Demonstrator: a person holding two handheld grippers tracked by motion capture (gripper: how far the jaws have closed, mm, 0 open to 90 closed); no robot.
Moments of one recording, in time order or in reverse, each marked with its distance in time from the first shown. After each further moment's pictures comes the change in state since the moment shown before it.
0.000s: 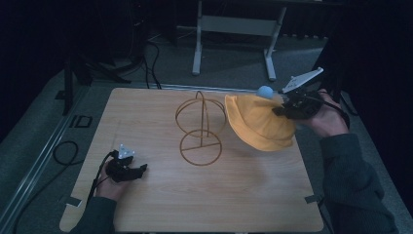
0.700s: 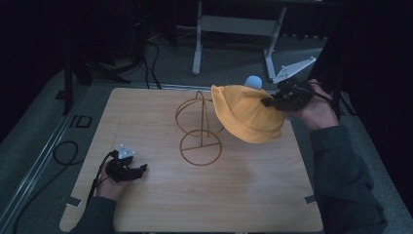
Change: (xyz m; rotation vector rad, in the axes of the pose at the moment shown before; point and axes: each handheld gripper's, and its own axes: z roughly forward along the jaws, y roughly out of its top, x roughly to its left) left arm 0.000 0.000 0.000 0.005 -0.001 0.005; right arm 0.012 0.036 -0.006 -0.084 0.016 -0.039
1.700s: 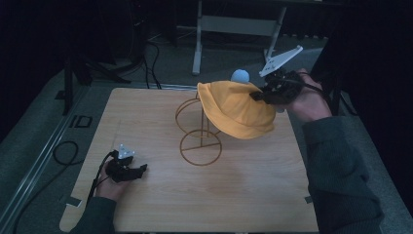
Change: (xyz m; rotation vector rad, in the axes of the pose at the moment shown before) left arm 0.000 0.000 0.000 0.001 0.000 0.003; right arm 0.016 0.040 -0.005 -0.004 0.017 -0.094
